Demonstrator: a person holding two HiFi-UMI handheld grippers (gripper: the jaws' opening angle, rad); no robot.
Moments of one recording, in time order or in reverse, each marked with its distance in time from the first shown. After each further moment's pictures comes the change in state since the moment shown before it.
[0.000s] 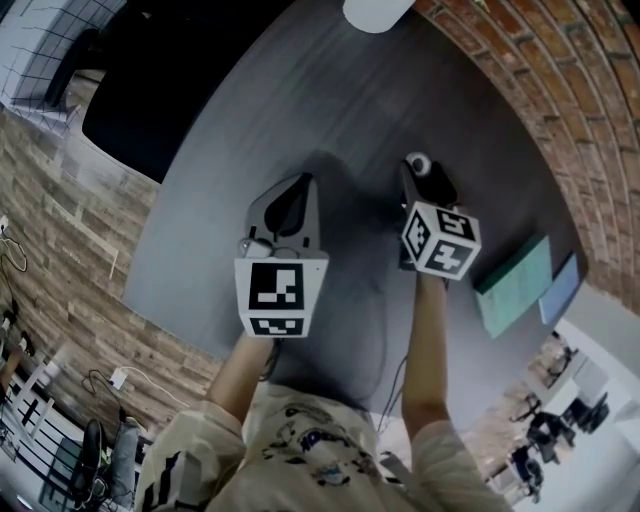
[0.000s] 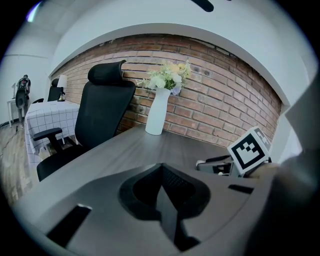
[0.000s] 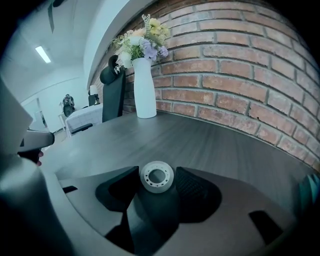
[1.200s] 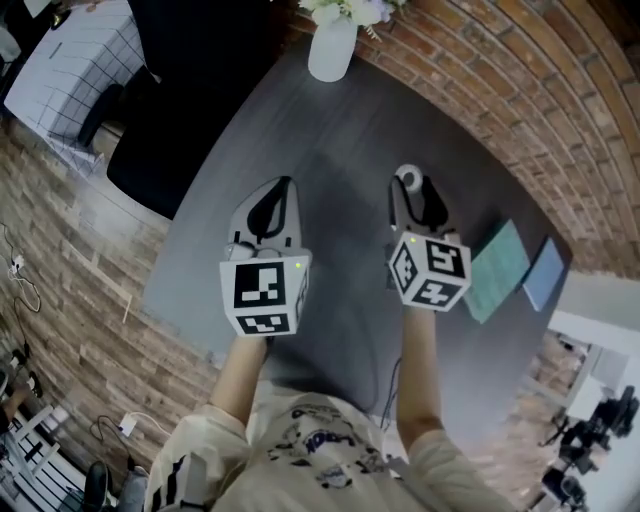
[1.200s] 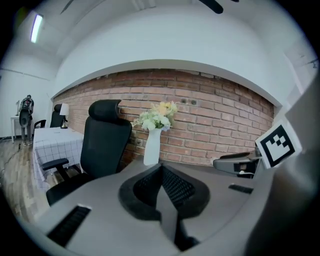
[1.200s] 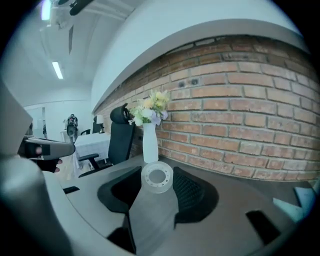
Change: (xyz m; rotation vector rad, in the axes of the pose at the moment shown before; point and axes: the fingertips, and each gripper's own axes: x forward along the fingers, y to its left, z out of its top) left arm -0.094 -0.038 0.085 0.100 -0.215 0.052; right arm -0.164 0.007 0.079 0.014 -0.355 -0.012
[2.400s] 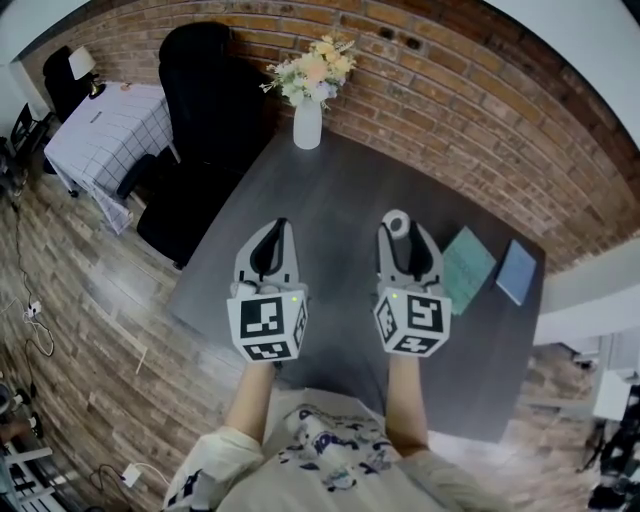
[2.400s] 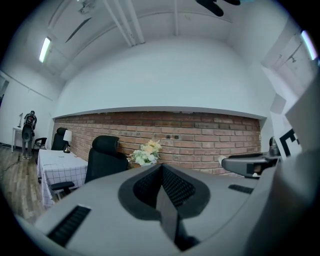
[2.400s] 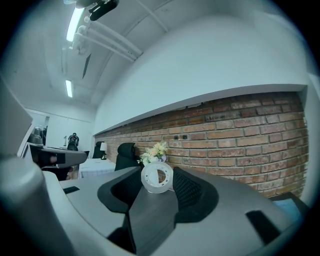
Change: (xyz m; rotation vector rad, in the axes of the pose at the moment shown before) left arm -0.178 -0.079 0.092 0.054 -0.263 0.005; right arm -0.231 0.020 0.089 -0.012 -0.364 -0.028
